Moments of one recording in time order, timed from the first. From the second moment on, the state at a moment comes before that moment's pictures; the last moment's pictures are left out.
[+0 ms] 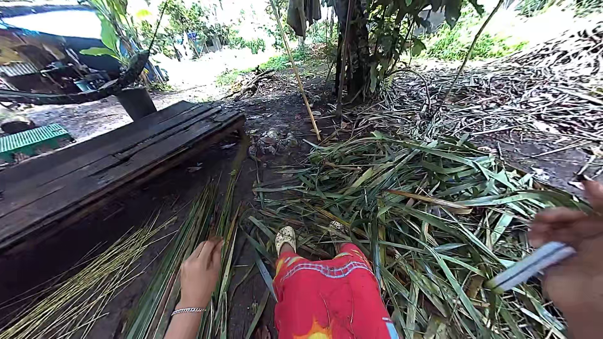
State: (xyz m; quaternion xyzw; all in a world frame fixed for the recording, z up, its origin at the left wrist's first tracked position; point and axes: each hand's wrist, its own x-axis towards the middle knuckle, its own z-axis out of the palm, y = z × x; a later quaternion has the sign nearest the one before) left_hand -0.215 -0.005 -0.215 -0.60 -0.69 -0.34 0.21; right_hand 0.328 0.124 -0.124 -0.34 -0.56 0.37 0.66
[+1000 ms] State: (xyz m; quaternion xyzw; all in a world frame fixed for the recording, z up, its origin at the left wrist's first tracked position) left_hand 0.008 -0.008 -0.186 -0.47 -0.34 -0.76 -0.29; right_hand 0.150 0.033 -0.185 -0.16 -0.39 0.71 0.56
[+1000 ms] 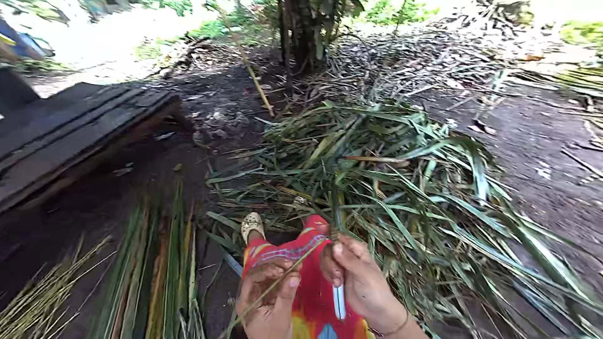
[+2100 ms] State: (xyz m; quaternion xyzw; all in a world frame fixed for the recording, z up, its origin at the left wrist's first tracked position) left_hand 0.009 -0.004 -0.201 -0.55 -0.29 -0.76 -0.19; right_hand 0.246 0.083 -0.176 -0.25 -0.36 0.66 0.61
